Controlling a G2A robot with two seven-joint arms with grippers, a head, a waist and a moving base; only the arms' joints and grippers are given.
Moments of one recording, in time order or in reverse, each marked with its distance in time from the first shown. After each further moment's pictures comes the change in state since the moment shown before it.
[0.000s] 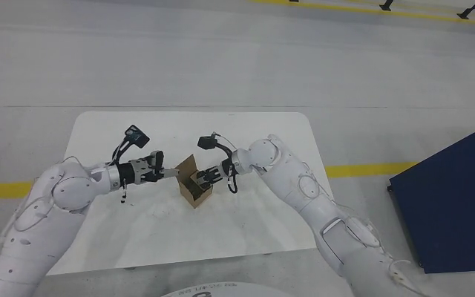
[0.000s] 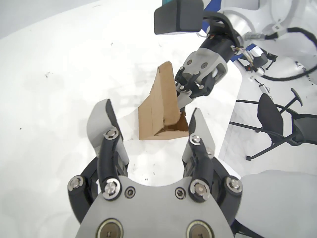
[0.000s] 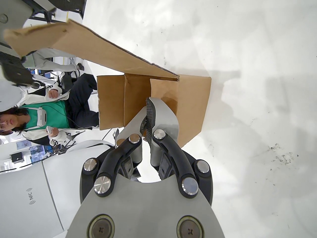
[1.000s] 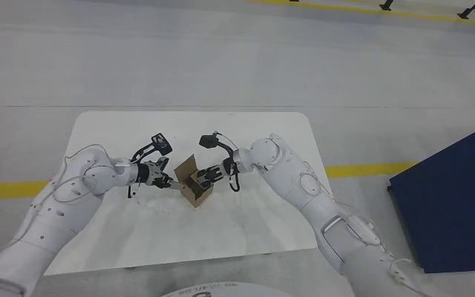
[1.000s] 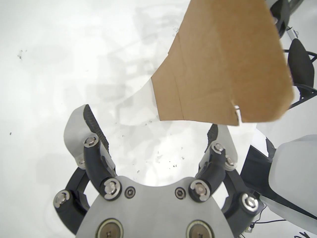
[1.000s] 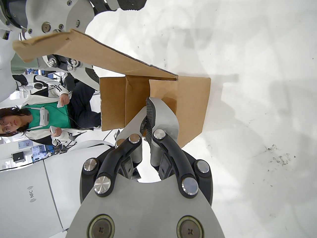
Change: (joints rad) left arm -0.275 -0.068 0.339 0.305 0.172 -0.049 0.007; right arm 0.022 0.004 -0.019 0.040 0.041 -0.029 0.000
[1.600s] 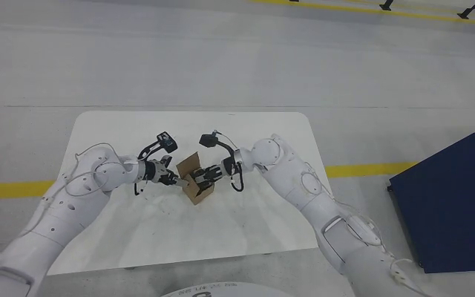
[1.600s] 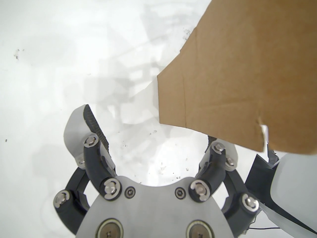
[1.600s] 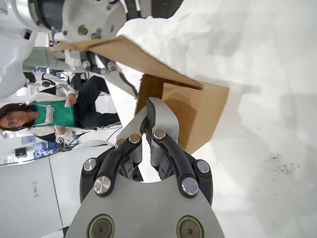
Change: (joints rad) left arm -0.059 -0.032 0.072 0.070 -0.005 0.074 0.024; right arm -0.002 0.005 0.010 0.015 0.118 -0.093 0.044
